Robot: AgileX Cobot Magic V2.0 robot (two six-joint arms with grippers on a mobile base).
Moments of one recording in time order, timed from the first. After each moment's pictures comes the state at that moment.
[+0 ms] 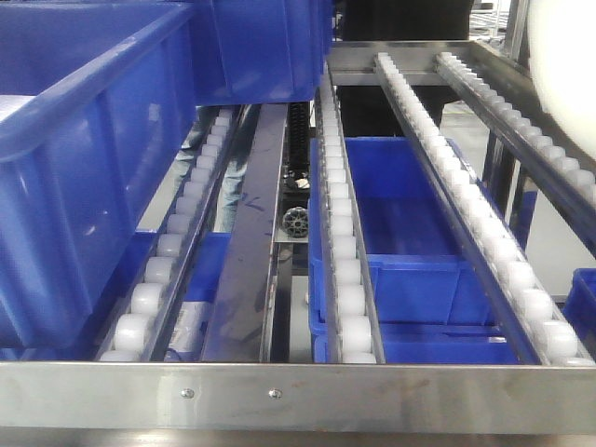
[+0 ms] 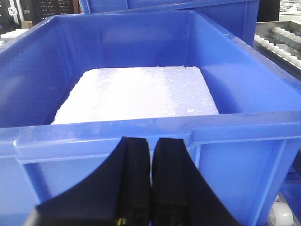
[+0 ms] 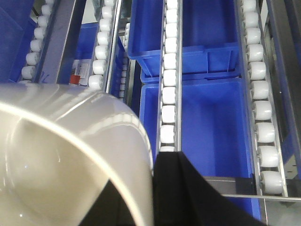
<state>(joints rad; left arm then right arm) -0.13 -0.01 0.01 -0.07 0.09 0.10 0.07 0.56 -0.71 0.20 0.78 0.11</state>
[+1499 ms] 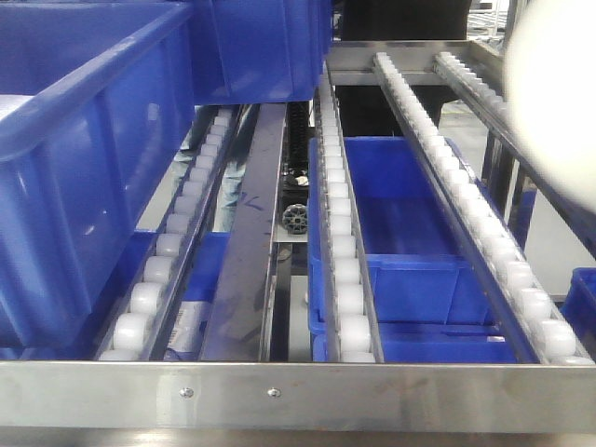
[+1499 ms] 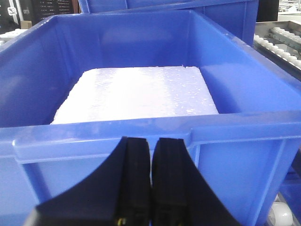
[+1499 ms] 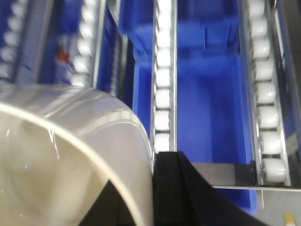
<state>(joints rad) -0.13 -0.01 0.01 -0.07 0.09 0.10 0.07 0.74 -0.74 0.20 0.77 0.11</state>
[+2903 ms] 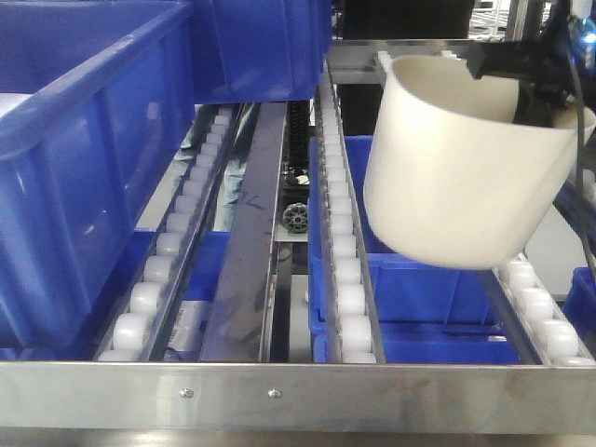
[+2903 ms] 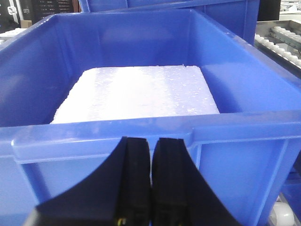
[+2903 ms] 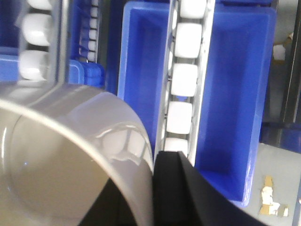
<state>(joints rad) -0.13 -0.01 0.01 -0.07 0.09 0.10 0.17 1.60 -1.17 0.15 0.70 0.07</state>
